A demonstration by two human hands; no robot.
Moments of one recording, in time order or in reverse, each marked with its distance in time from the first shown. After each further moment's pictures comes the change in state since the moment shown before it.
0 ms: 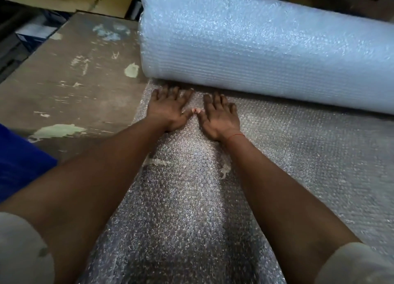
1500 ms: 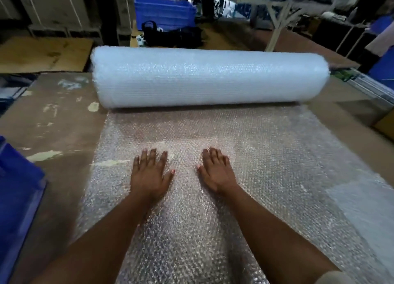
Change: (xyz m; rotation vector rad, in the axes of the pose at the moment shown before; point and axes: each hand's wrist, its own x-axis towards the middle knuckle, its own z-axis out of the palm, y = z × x) left_hand -0.219 0.132 0.040 -0.056 0.032 0.059; right_hand -0.277 0.104 0.015 0.150 0.032 0.165
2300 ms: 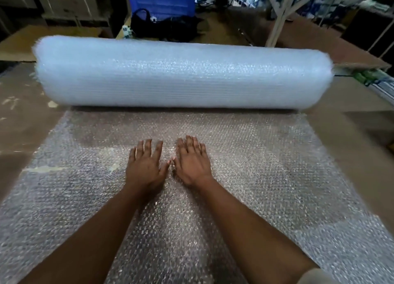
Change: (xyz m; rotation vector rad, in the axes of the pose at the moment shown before) left_hand 0.098 0.169 0.008 -0.034 0.081 -0.110; right_hand 0.082 0.106 -0.051 -0.054 -0.006 -0.203
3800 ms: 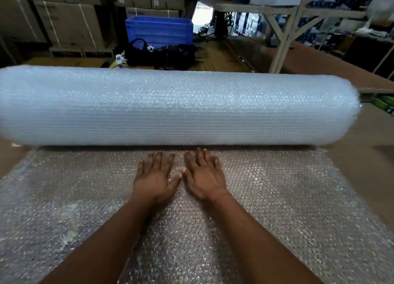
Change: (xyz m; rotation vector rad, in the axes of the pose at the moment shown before) left_hand 0.160 0.045 0.015 0.014 -0.045 0.012; right_hand 0.136 0.106 -0.008 0.020 0.046 -0.003
